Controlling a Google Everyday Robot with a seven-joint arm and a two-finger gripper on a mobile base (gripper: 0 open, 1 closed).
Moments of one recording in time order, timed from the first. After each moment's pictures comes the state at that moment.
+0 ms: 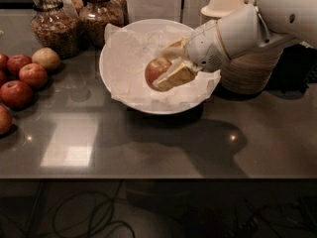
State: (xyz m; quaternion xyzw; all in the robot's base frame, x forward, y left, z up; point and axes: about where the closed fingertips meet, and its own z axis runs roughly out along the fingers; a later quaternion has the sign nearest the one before) arm 0.551 -0.022 0.935 -0.64 0.61 0.23 0.40
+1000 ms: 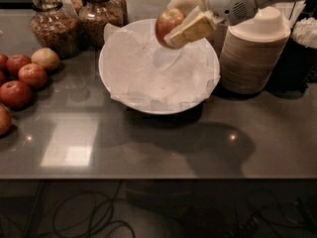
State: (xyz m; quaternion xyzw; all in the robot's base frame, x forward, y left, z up) arm 0.571 -0.048 1.032 -0.64 0.59 0.19 0.45
